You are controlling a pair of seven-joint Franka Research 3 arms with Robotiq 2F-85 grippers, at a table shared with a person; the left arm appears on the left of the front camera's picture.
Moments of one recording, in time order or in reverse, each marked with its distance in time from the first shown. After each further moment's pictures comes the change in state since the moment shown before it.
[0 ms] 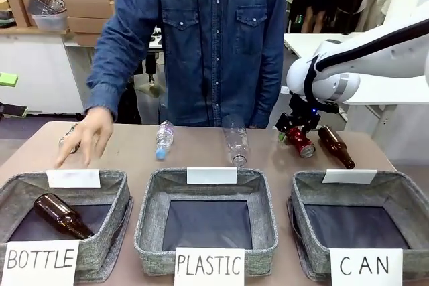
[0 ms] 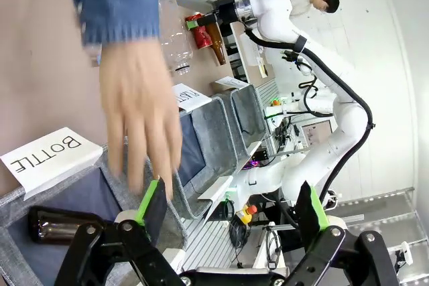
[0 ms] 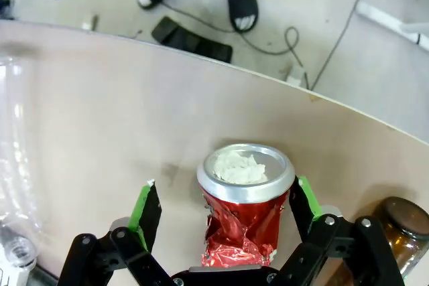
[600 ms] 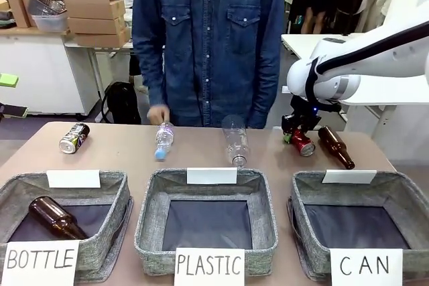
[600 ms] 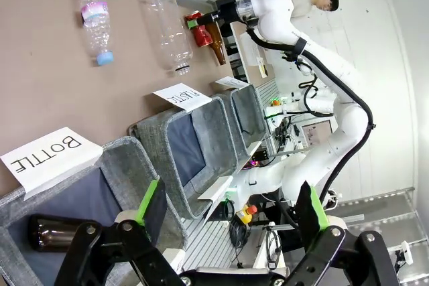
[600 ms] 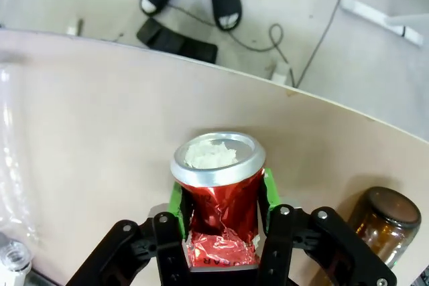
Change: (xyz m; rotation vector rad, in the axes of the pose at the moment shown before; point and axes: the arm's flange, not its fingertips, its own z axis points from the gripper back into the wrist) left arm 0.000 0.000 0.000 0.000 0.000 0.000; right arm 0.001 -0.001 0.007 -0.054 0.004 -0.015
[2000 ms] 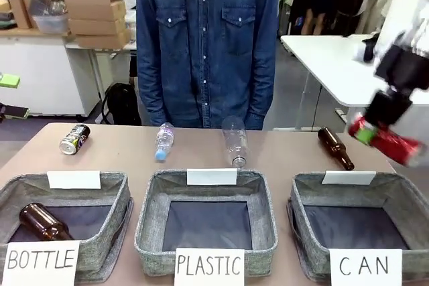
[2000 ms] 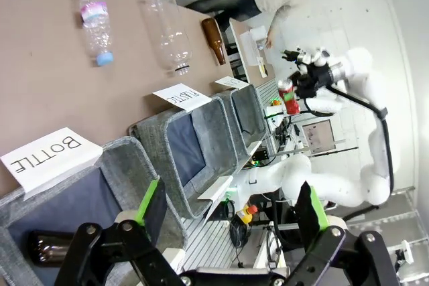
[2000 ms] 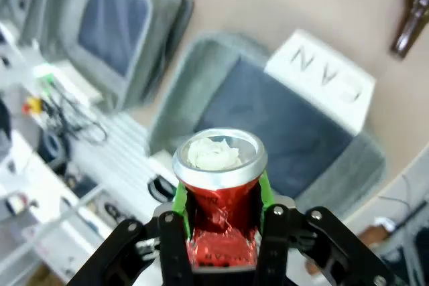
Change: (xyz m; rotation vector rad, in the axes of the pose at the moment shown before) left arm 0.000 -0.001 0.000 0.001 0.001 -0.003; right arm -0.287 0.029 0.244 0.299 0.132 0.288
